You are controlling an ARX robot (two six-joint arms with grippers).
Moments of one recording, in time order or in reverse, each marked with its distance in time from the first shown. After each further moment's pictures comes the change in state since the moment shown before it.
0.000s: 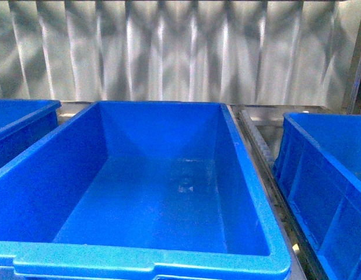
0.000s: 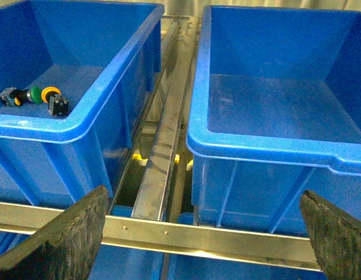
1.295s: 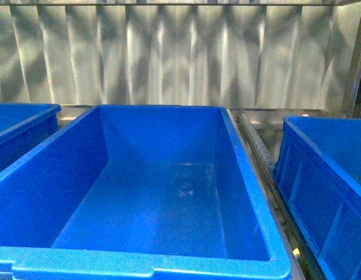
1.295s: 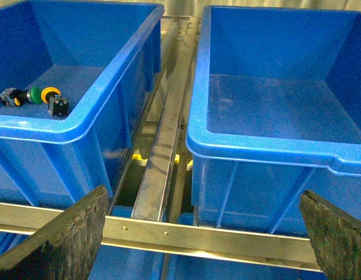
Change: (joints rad) left arm 0.000 0.000 0.000 0.000 0.000 0.000; right arm -0.061 -0.022 0.016 -0.137 -0.061 -0.027
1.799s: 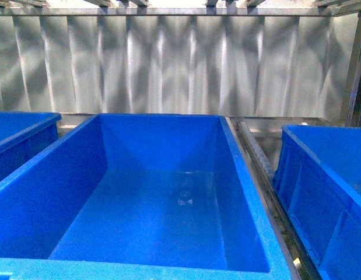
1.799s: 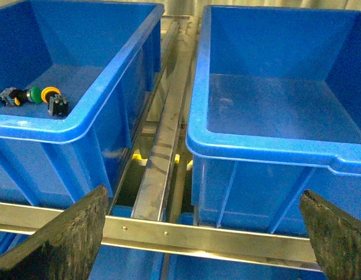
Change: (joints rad) left arm 0.000 0.000 0.000 0.000 0.000 0.000; right arm 0.002 -0.804 -0.679 0.198 -0.455 0.050
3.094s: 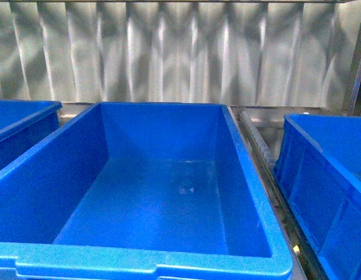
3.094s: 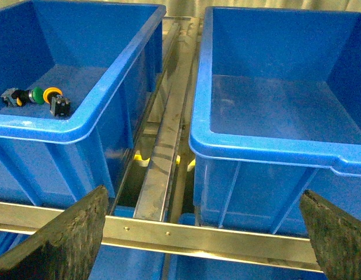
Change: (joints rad) left arm 0.000 0.000 0.000 0.000 0.000 0.000; right arm 0.376 -0.810 -0.331 -0.439 0.354 -0.047
